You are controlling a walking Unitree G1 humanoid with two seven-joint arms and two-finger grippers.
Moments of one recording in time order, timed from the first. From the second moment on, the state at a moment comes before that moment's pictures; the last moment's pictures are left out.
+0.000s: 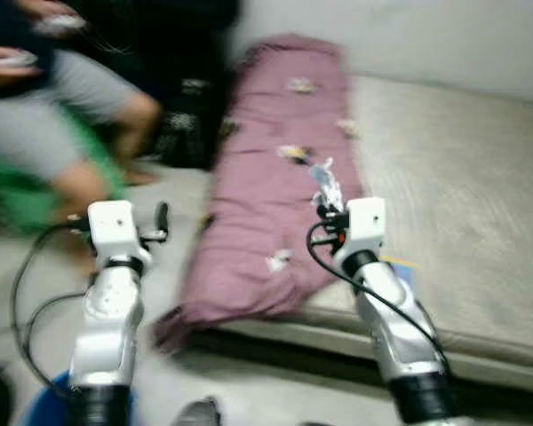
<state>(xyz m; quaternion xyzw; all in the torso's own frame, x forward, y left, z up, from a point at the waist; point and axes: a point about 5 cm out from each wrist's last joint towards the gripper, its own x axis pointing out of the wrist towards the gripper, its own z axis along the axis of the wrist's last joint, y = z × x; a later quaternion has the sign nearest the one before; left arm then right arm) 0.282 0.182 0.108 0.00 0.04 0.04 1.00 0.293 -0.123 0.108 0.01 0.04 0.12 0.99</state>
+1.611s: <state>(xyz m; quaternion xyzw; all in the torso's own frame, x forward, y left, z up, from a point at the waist) 0.264 0.185 0.098 0.02 0.04 0.04 1.00 0.289 -0.130 0.103 0.02 0.04 0.11 0.99</state>
